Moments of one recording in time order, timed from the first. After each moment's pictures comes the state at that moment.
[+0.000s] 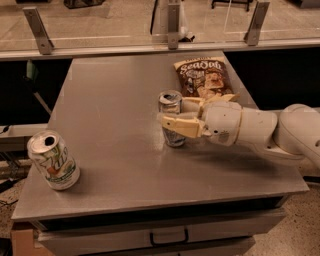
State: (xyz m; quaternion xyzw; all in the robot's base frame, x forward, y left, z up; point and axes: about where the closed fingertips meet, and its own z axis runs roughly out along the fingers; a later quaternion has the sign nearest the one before) arm 0.510 -0.032 0.902 -0.41 0.58 0.40 0.58
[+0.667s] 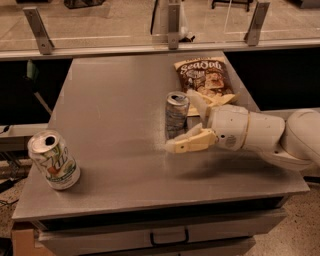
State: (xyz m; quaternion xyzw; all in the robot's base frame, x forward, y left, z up) arm 0.503 -0.044 0.897 -0.41 0.58 0.40 0.58
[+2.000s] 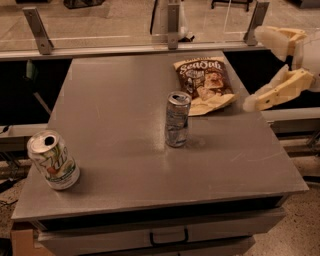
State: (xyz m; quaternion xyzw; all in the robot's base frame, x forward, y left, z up) arm 0.496 -0.164 1.025 -0.50 0.61 0.27 0.56
